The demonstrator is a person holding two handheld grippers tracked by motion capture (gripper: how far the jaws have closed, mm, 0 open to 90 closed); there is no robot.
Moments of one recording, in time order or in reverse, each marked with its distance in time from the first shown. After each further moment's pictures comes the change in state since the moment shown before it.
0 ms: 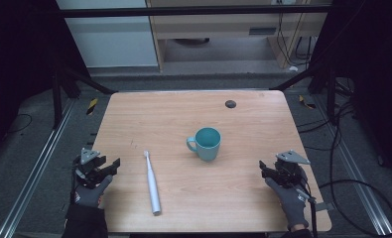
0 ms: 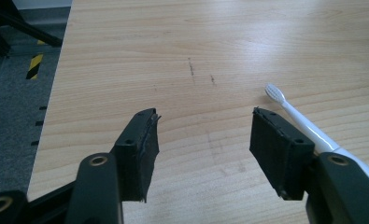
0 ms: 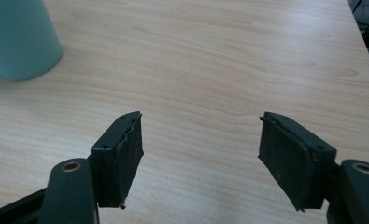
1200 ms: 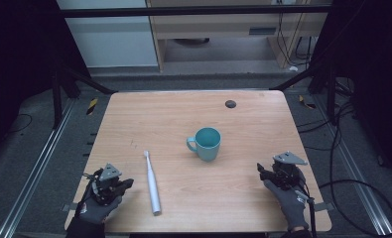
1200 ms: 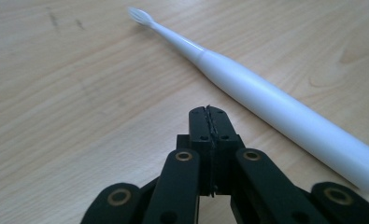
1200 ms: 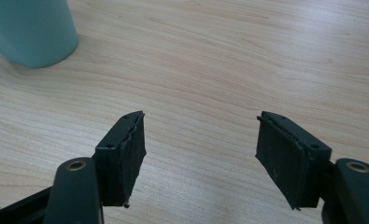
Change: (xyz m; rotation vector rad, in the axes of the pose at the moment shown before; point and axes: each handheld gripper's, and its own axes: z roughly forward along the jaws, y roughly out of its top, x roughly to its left) left arm -0.049 -0.024 -0.013 0.199 -0.290 0.282; right arm 0.006 0.000 -0.002 0.021 0.031 -0.028
